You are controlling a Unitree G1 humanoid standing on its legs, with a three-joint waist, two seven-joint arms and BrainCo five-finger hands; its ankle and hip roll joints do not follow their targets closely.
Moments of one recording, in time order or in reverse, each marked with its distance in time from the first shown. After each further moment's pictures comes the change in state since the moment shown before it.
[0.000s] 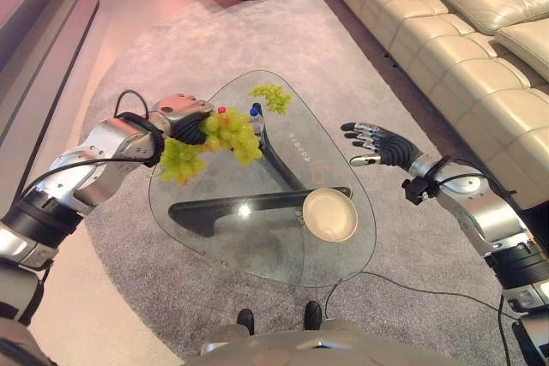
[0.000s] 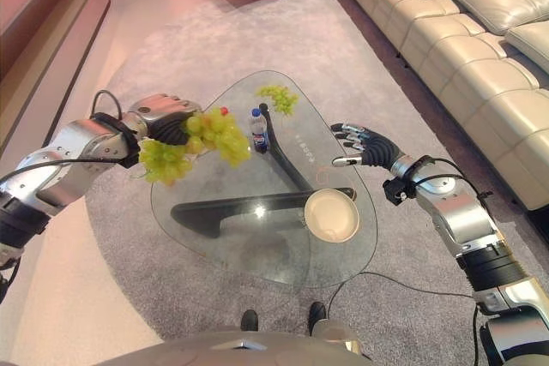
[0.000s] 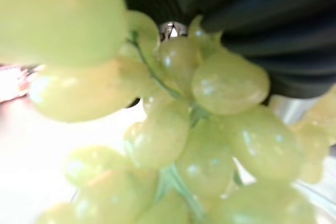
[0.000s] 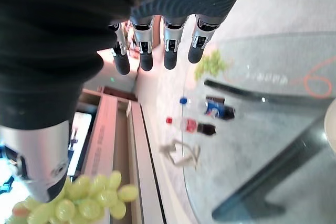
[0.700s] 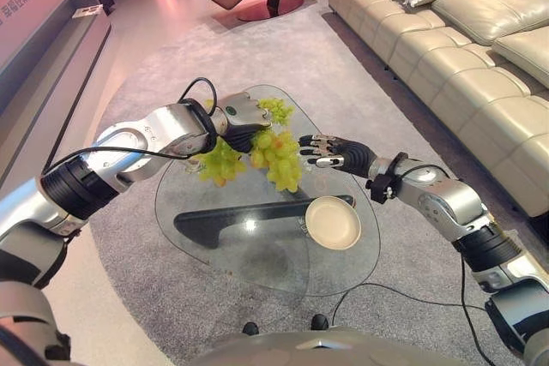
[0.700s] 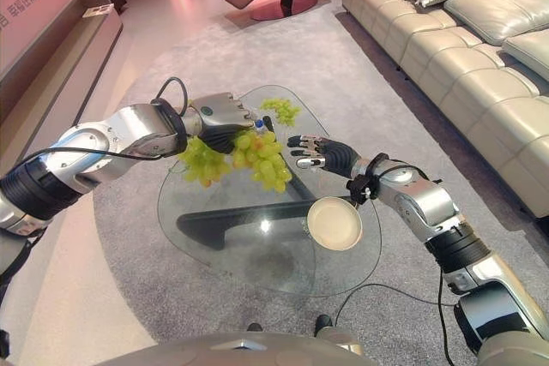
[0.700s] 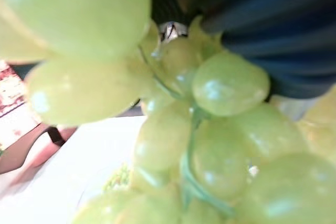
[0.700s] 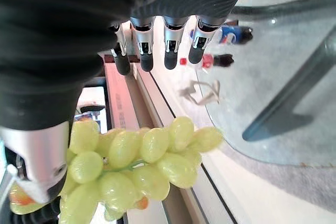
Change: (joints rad) left arm -0.264 -0.081 -0.260 -0.086 0.118 -0.088 -0.097; right arm -0.119 0.116 0.144 0.002 0.276 0.228 -0.001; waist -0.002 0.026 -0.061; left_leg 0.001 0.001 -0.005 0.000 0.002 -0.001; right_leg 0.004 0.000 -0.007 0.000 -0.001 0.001
